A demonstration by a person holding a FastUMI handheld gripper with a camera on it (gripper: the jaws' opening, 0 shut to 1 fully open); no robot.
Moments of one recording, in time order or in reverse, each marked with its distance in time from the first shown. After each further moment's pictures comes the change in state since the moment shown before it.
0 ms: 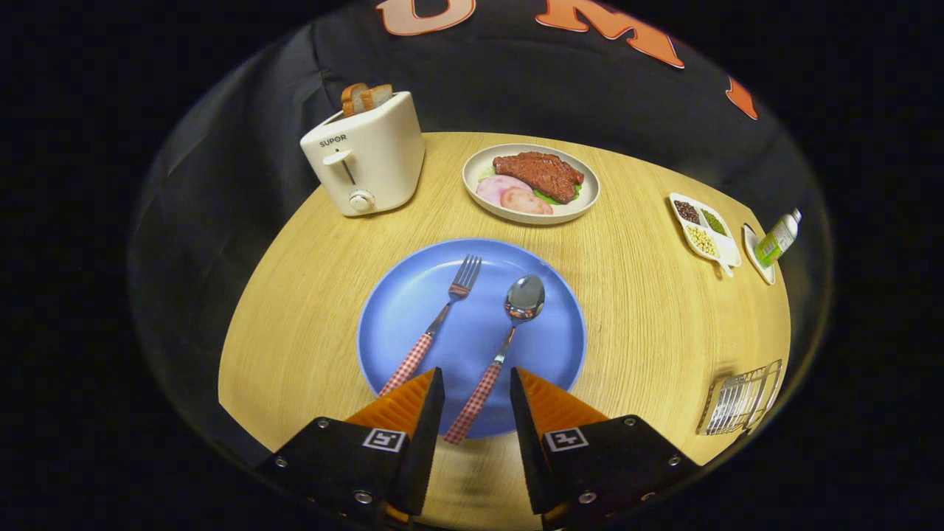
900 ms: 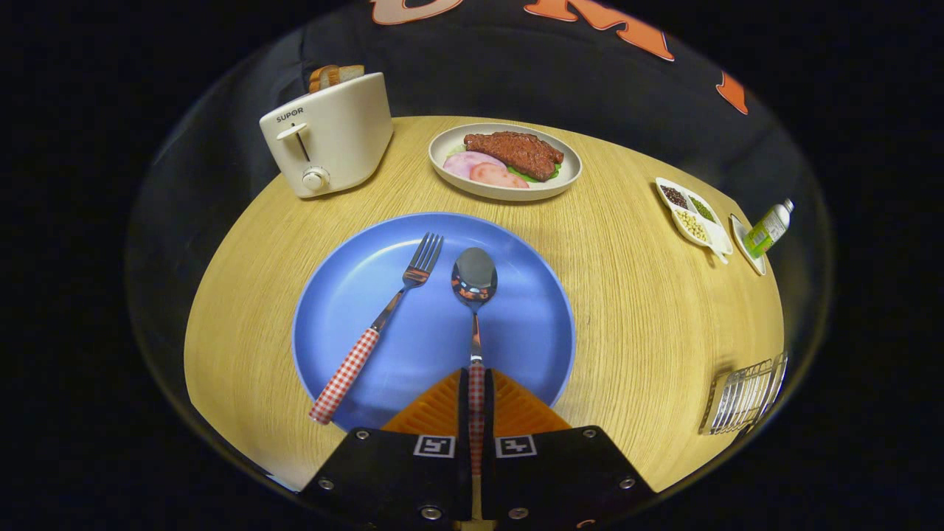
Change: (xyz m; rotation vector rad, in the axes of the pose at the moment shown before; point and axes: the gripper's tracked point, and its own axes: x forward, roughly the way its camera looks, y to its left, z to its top) arm 0.027 -0.027 -0.005 -0.012 0.007 -0.079
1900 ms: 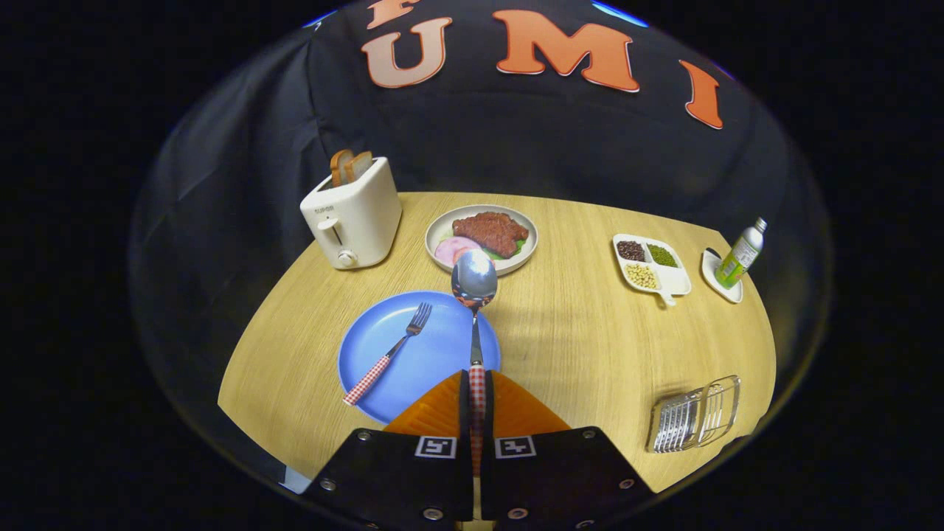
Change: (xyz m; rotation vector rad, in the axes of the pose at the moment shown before) arm -0.111 -0.066 0.049 0.064 -0.264 0.076
